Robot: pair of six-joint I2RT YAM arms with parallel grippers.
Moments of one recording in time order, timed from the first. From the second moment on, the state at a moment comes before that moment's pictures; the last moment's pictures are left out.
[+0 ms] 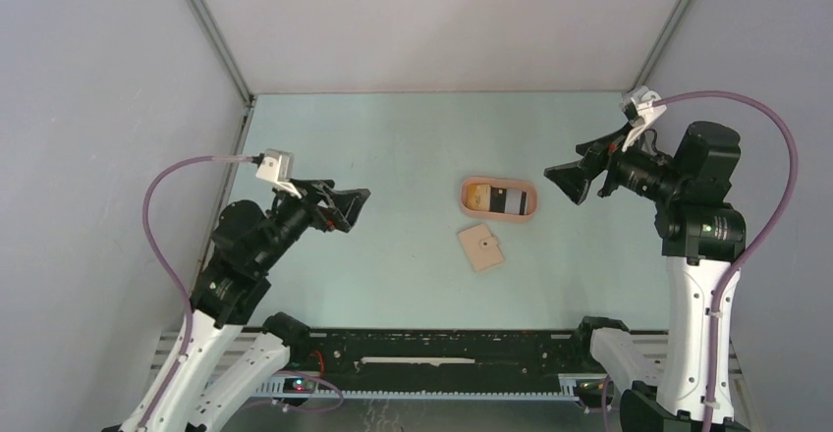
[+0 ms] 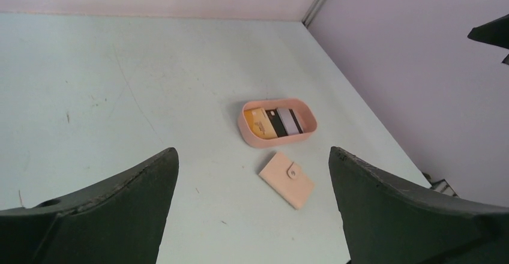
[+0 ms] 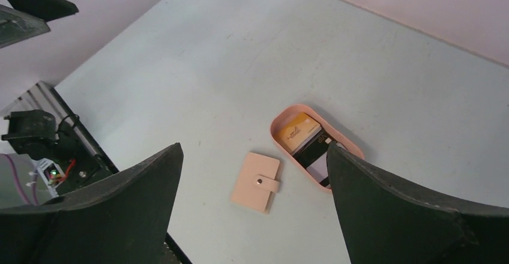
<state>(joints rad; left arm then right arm) -0.48 0.55 0.81 -0.29 0.08 -0.40 -0.14 0.92 1.36 -0.76 -0.88 -0.11</state>
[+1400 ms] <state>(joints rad) -0.36 0.56 0.88 -0.44 0.22 -0.36 -0.18 0.92 1.33 -0.68 -0.83 0.13</state>
